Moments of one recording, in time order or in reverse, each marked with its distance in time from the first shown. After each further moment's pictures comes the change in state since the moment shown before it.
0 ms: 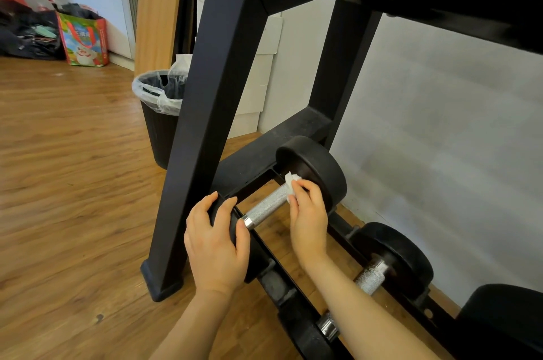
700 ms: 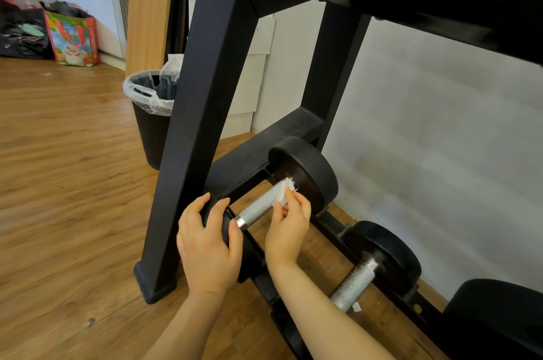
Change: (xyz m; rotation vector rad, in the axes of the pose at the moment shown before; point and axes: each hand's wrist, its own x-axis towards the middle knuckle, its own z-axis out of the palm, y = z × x) left_hand 0.000 0.000 0.001 0.011 0.008 -0.008; right_hand -0.020 -0.027 0.025 0.204 0.181 0.308
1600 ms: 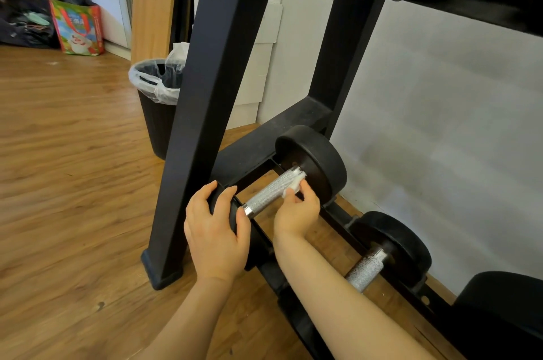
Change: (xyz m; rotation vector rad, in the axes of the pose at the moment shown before) left_hand 0.000 0.003 -0.001 -0.015 0.013 -0.001; right_hand 0.012 -0.008 0.009 0.297 0.075 0.334
